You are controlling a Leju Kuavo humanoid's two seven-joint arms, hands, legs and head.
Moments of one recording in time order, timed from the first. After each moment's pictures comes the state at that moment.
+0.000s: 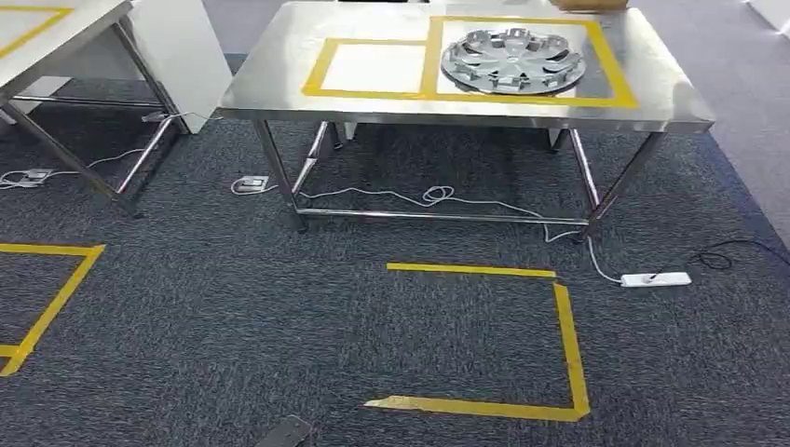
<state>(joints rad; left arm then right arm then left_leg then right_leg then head) -0.10 -0.26 0.87 -0.28 -1.54 0.27 -0.35 -0.09 0.21 -1.33 -0.39 1.34 -0.37 -0.19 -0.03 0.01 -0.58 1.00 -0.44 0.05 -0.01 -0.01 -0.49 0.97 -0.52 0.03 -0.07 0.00</state>
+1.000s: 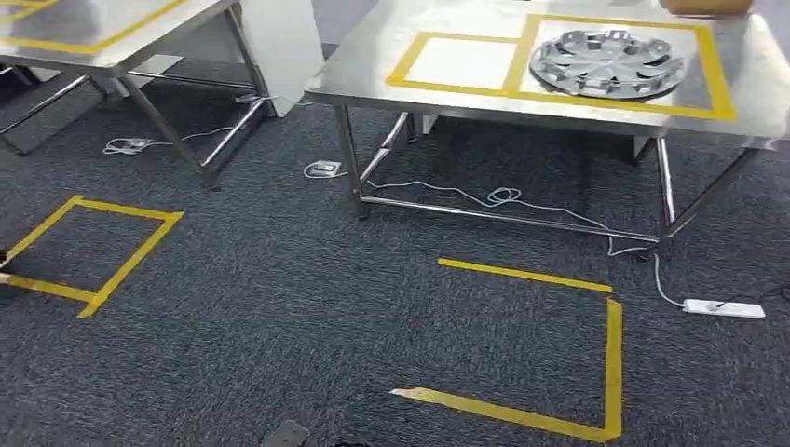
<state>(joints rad) -0.08 -0.27 0.88 -0.28 -1.55 0.27 -0.35 -0.08 0.22 -1.33 -0.40 1.35 -0.39 -0.17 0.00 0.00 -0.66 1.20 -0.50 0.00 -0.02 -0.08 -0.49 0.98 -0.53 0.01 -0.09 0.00</state>
